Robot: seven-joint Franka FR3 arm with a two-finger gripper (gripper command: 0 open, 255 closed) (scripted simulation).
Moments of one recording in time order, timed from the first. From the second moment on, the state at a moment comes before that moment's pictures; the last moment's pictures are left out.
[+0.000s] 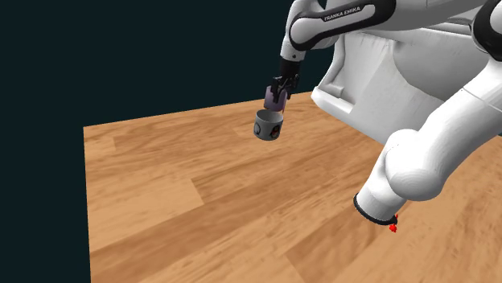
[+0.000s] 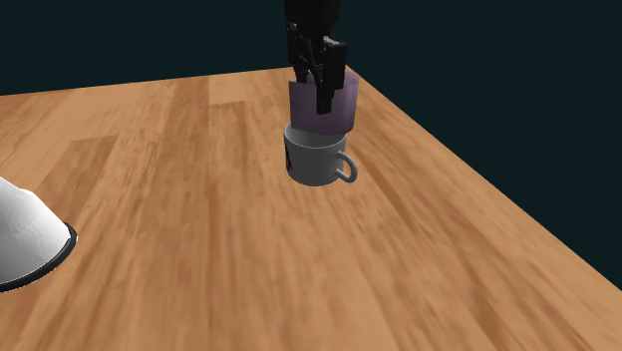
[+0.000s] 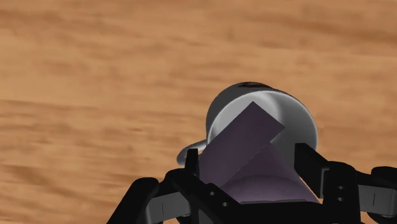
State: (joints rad) arm 0.23 -0.25 -0.35 -2.24 -0.10 2.00 0.02
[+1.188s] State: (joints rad) arm 0.23 -0.24 -0.36 -2.28 -0.10 2.06 0.02
